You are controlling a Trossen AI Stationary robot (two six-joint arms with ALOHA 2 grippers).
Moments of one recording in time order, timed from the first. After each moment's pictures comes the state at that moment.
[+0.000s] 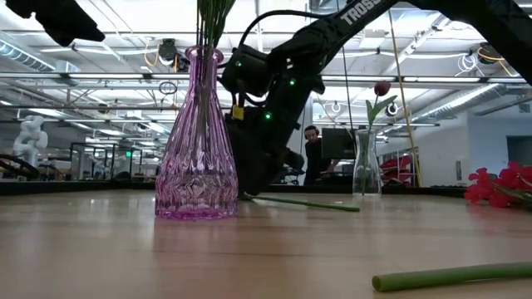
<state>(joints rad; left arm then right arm) -0.72 0.59 0.71 -0.83 -0.74 -0.60 -0.10 2.21 1.55 -0.48 0.10 0.48</state>
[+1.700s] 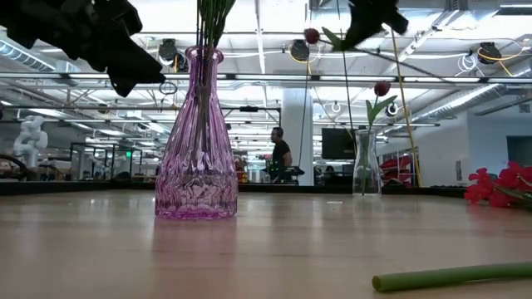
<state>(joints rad) 0.09 0.63 0.41 -0.14 0.06 -0.23 -0.11 1.28 1.35 -0.88 0.59 0.52</state>
